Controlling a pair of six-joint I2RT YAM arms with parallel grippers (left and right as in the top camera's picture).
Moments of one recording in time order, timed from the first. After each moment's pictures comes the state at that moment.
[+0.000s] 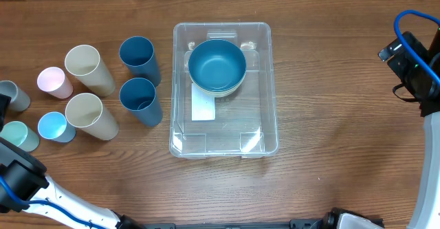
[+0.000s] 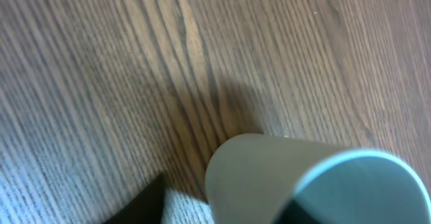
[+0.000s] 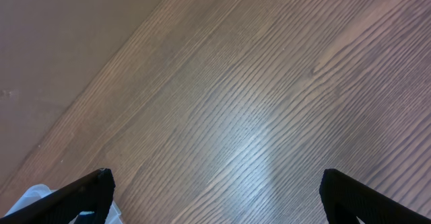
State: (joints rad) left arm 0.89 2.19 1.64 -0.48 0.17 -0.45; right arm -0.29 1.36 1.53 -1.01 0.09 0.57
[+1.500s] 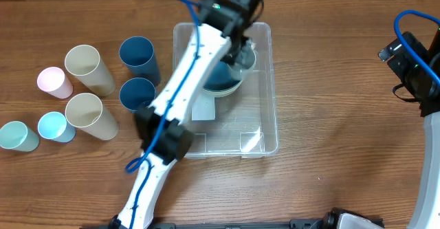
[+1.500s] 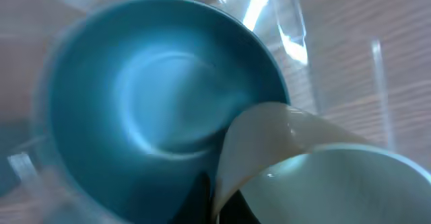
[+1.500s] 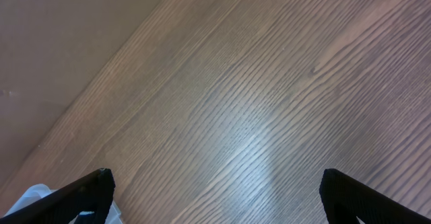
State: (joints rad) left arm -0.57 2.46 2.68 -1.57 -0.09 -0.25; right arm -0.29 1.36 1.53 -1.01 0.09 0.57
